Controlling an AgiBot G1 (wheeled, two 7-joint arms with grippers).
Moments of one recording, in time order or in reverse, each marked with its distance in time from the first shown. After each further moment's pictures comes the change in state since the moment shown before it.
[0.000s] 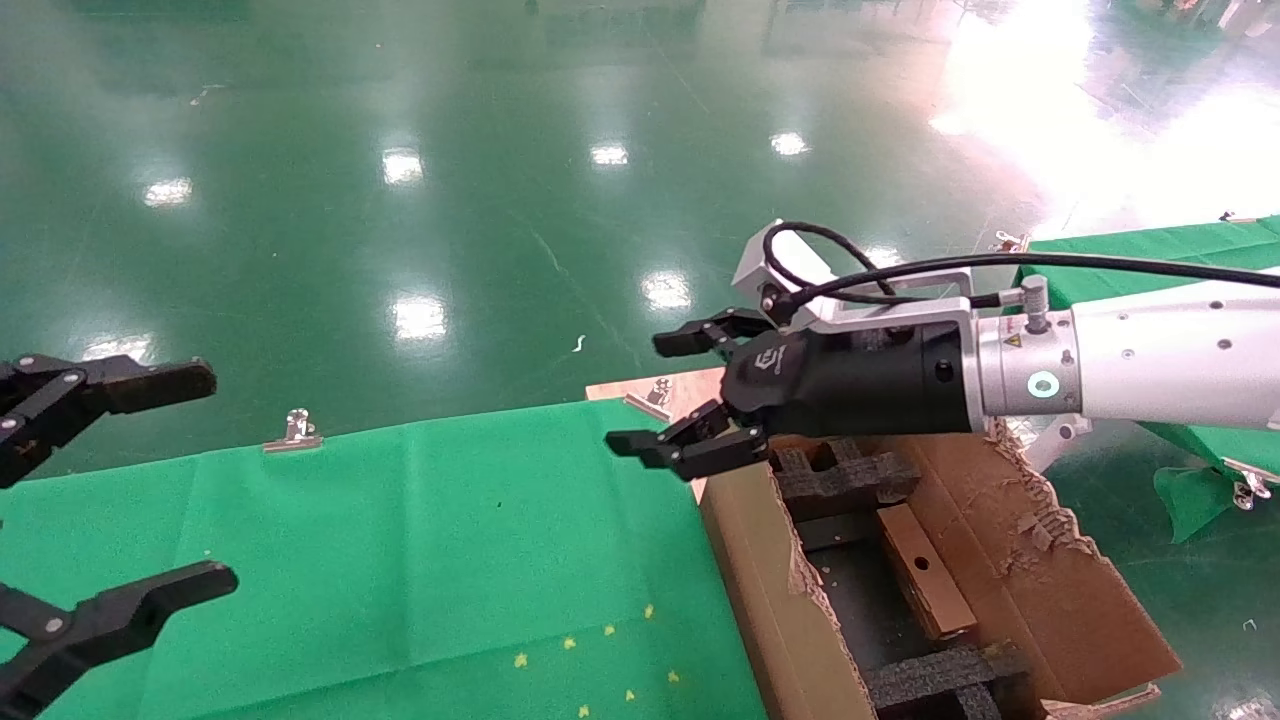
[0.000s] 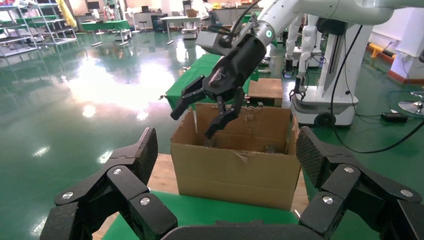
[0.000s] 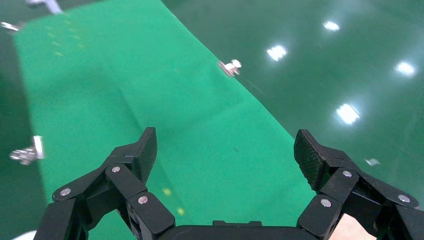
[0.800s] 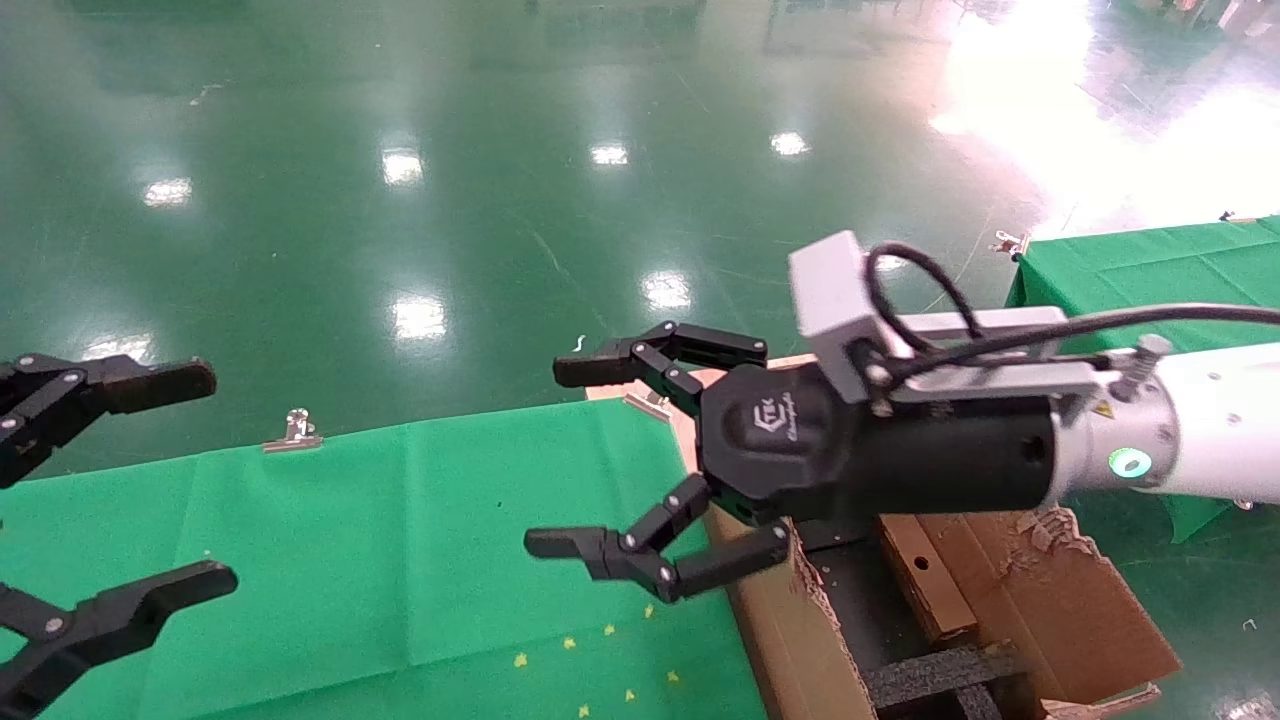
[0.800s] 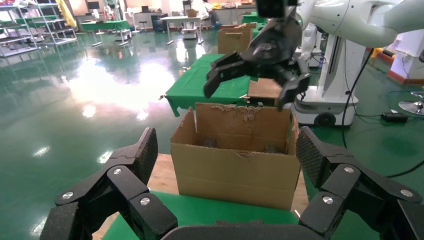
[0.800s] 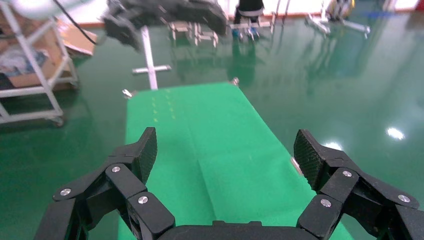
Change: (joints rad) left arm 0.000 0.000 0.000 0.000 0.000 0.000 0.000; right arm -0.331 -0.059 0.501 0.053 0.187 -0.307 -0.195
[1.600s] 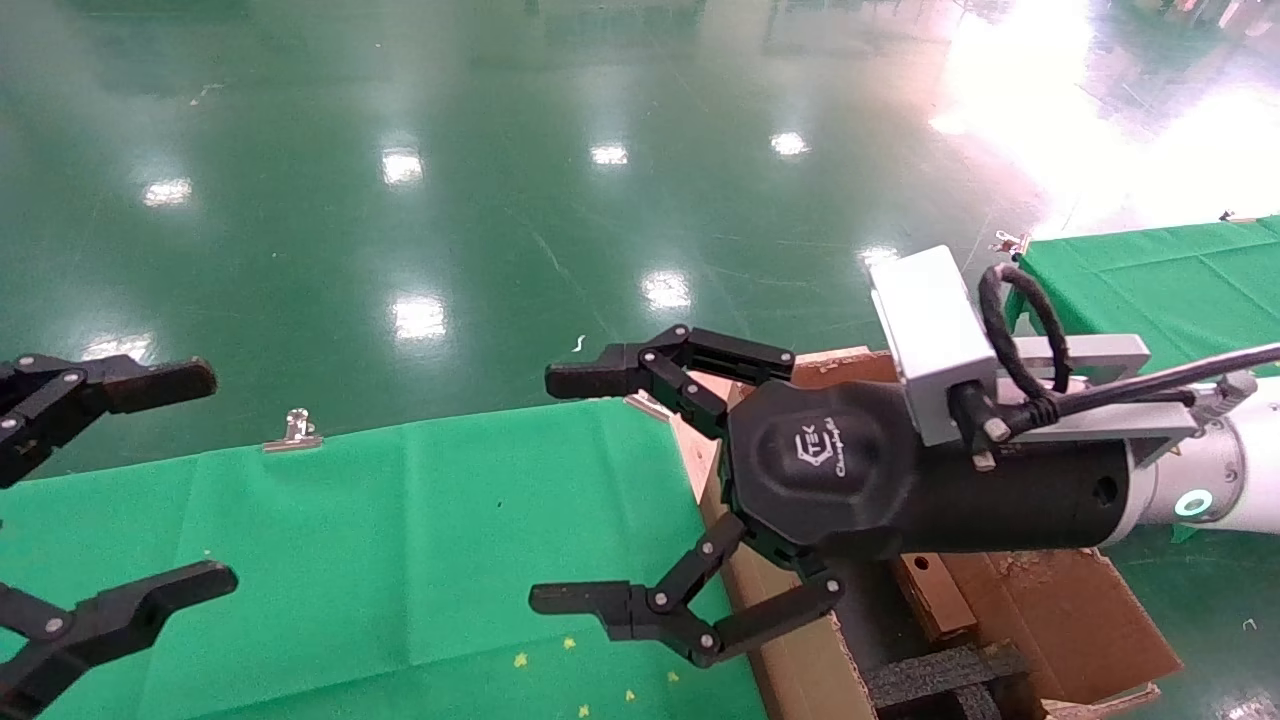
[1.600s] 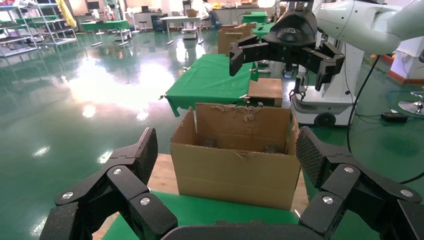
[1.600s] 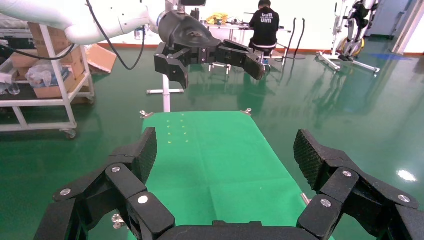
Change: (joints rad) left arm 0.000 0.000 0.000 0.000 0.000 0.000 0.000; right arm -0.104 -0.019 0.156 0.016 0.061 -0.096 -0.058
